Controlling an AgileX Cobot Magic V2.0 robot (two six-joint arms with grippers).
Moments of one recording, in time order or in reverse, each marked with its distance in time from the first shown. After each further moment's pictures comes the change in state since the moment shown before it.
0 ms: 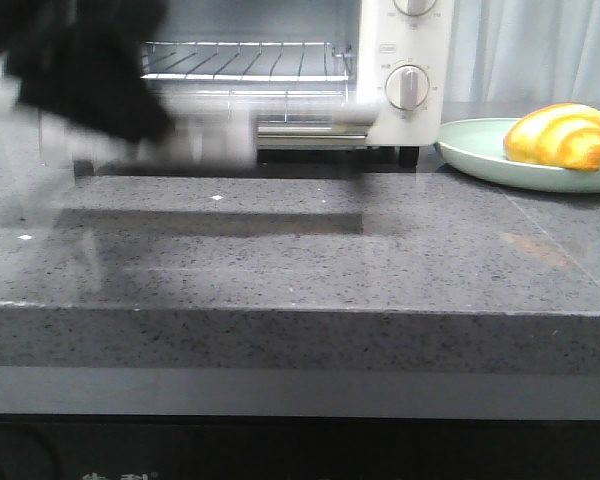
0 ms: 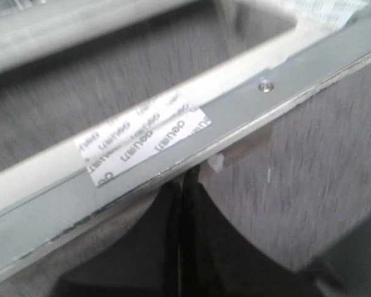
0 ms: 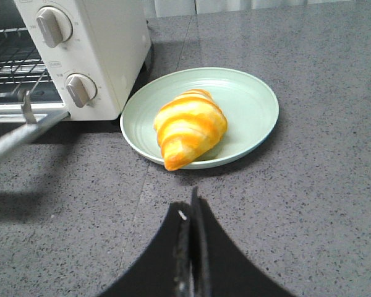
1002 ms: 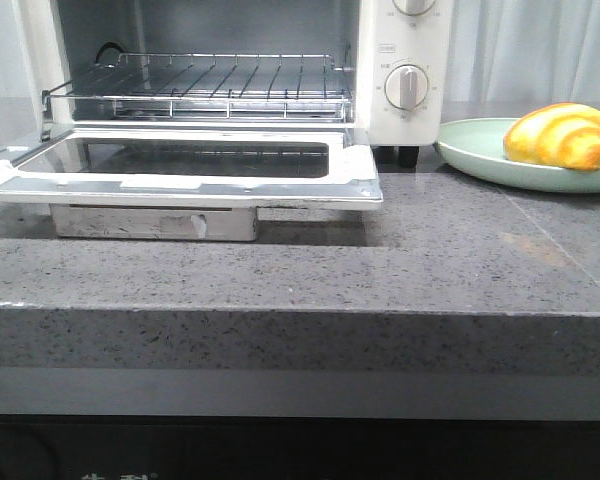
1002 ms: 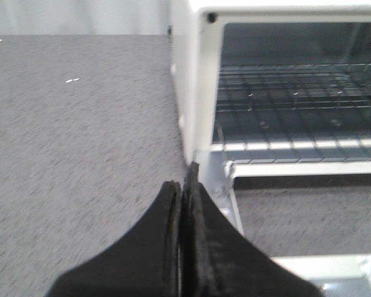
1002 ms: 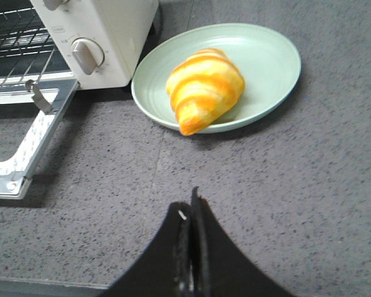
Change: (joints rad) left arm 0.494 -0.516 0.261 0.007 -0.255 0.000; right arm 0.000 0.039 -0.002 0.088 0.076 0.000
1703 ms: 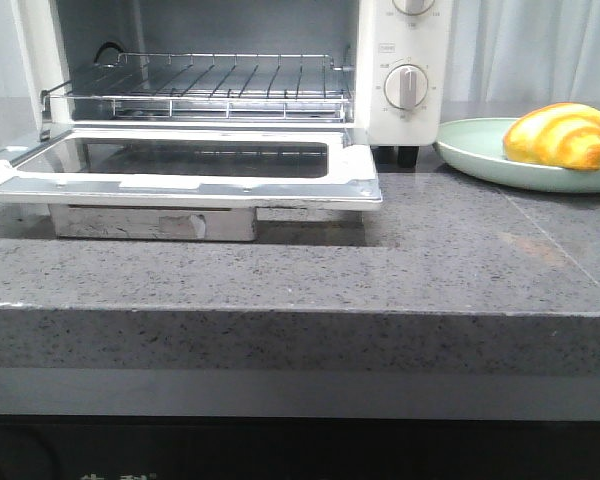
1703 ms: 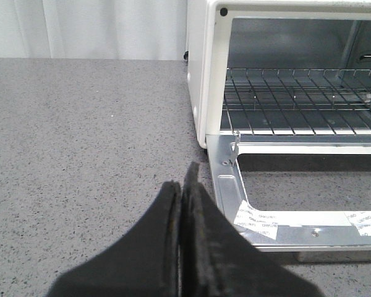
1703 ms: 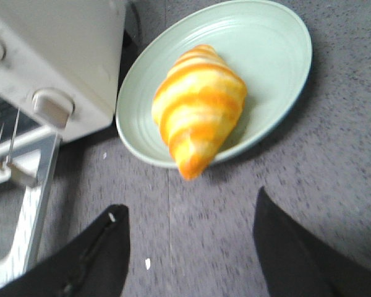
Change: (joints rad) left arm 0.026 -0.370 0.233 0.002 0.002 0.000; right arm -0.011 0.407 -0.068 0.204 -0.272 0.099
